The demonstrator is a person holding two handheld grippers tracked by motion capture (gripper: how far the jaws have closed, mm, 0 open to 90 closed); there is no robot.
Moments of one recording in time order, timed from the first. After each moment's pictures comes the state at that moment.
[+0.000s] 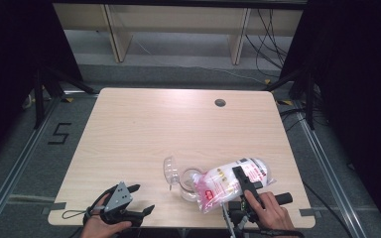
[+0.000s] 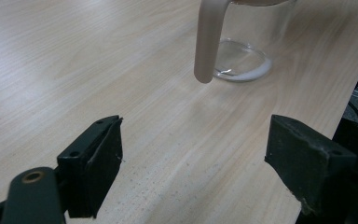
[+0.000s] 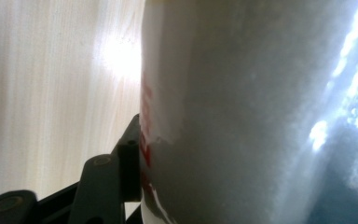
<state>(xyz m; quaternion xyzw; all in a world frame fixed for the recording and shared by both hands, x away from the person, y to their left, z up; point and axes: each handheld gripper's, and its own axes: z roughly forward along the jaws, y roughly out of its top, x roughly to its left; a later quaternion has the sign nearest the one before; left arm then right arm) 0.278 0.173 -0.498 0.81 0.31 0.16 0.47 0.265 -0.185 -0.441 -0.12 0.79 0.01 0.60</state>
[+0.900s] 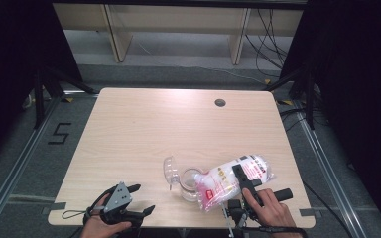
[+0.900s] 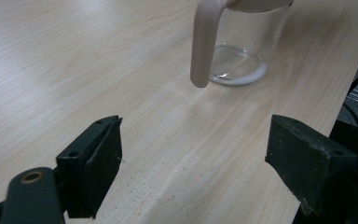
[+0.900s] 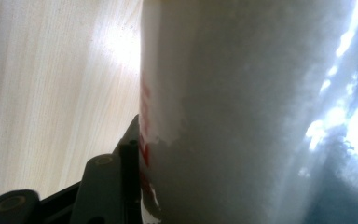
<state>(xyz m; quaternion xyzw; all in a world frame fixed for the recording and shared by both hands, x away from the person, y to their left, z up) 0.278 0.173 -0.496 0.81 0.30 0.16 0.47 0.269 -0.185 -0.440 -0.15 0.79 -0.04 0.59</state>
